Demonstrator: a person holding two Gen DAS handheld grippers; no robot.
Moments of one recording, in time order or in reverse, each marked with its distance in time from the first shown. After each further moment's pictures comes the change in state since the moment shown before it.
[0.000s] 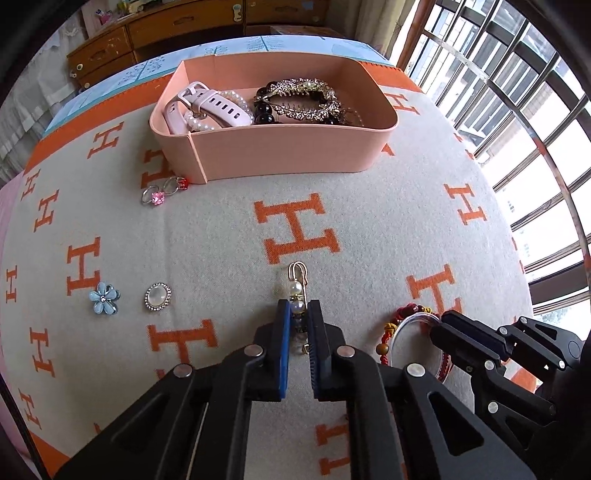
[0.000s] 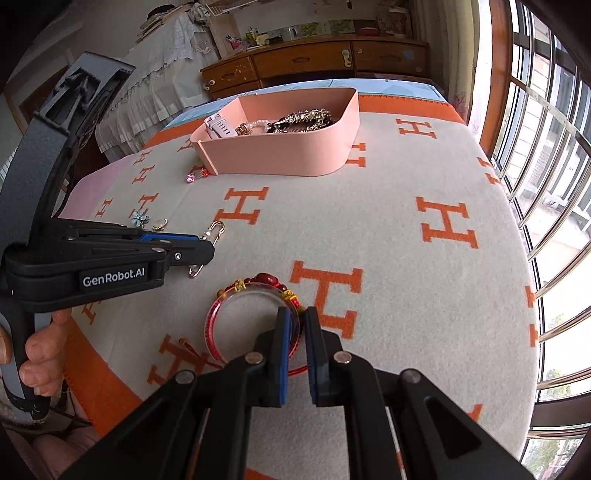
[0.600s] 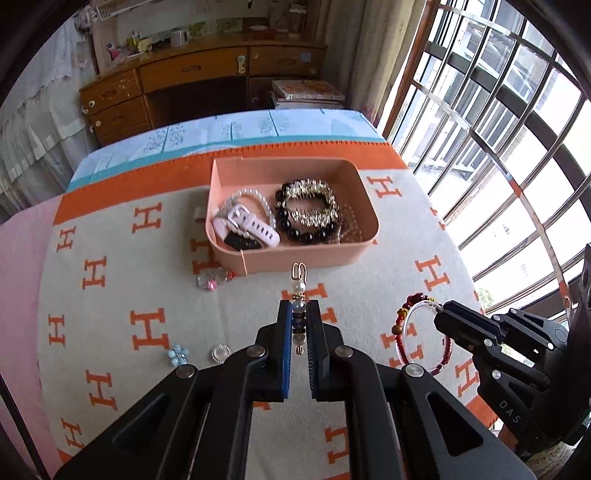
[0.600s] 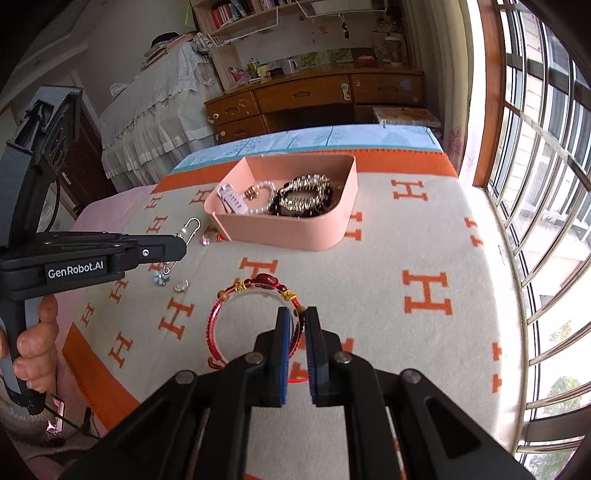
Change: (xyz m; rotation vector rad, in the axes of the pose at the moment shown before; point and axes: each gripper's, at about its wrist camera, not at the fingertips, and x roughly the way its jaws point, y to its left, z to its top) left arm -0.100 0.021 0.036 0.030 -0.182 0.001; right arm -0.054 0.008 0.061 -0.004 -0.154 -0.003
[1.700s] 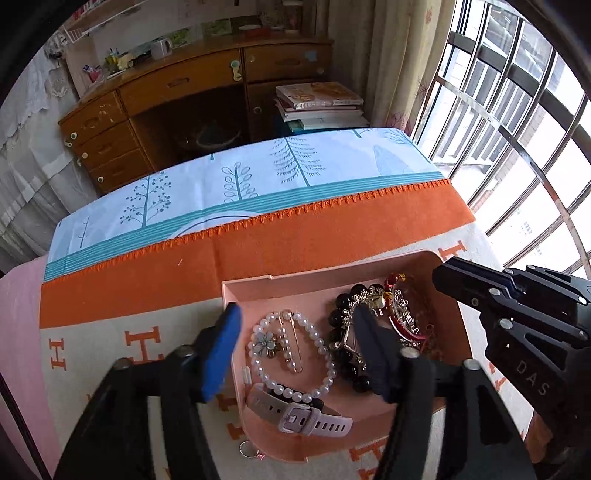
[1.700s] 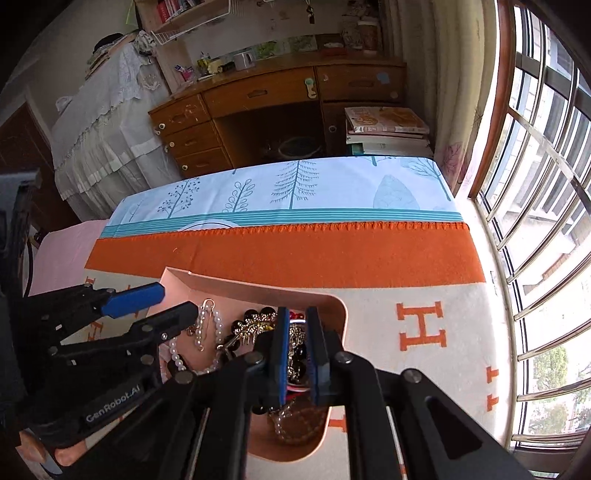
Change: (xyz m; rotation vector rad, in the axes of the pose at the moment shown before) left arm 0.111 0.038 0.123 0.085 0.005 0.058; right arm 0.130 -0.027 0.138 0.119 0.115 -0.111
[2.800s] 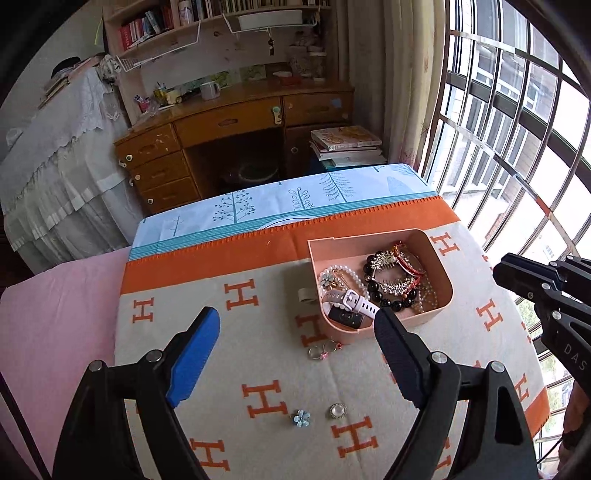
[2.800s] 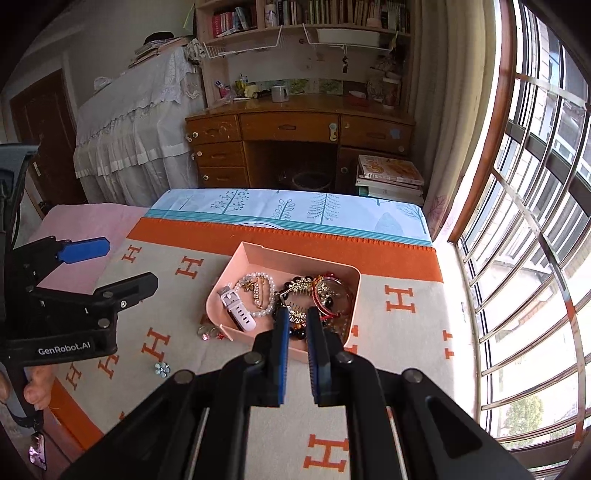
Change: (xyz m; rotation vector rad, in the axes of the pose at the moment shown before) left arm -0.151 0.037 -0.082 -0.017 -0.143 0.102; right arm -0.134 0.072 -0.069 -0.185 -0.155 -0.077
